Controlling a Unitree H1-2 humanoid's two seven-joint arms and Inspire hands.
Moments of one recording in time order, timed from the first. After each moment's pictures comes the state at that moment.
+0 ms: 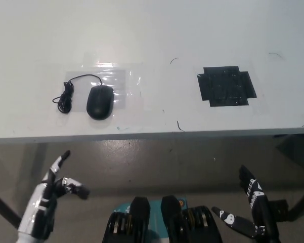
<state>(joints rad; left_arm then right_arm) 0.11 0.21 0.01 -0.24 -0.10 -0.22 -0.12 0.01 -0.04 0.06 0.29 -0.05 -0.38 0.00</state>
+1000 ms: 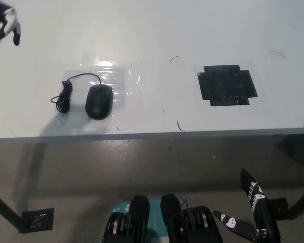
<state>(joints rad) -0.81 0.76 -0.10 -0.04 -0.27 0.25 -0.36 0.01 -0.05 0.05 0.31 -0.07 -0.39 0.00</state>
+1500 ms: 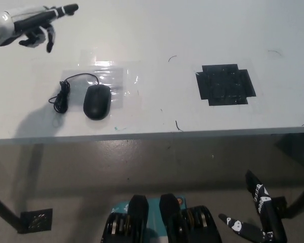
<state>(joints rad) -1.15 0.75 -0.55 0.52 0.00 0.31 -0.60 0.04 -0.08 0.06 0.27 -0.08 -0.39 0.00</state>
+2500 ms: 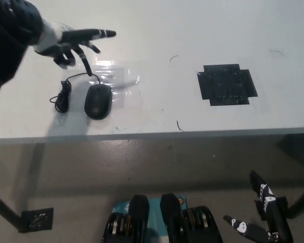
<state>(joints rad) -1.35 0.45 -0.62 1.03 0.23 0.34 -0.84 0.05 -0.11 0.06 0.24 -0.10 -0.38 0.00</state>
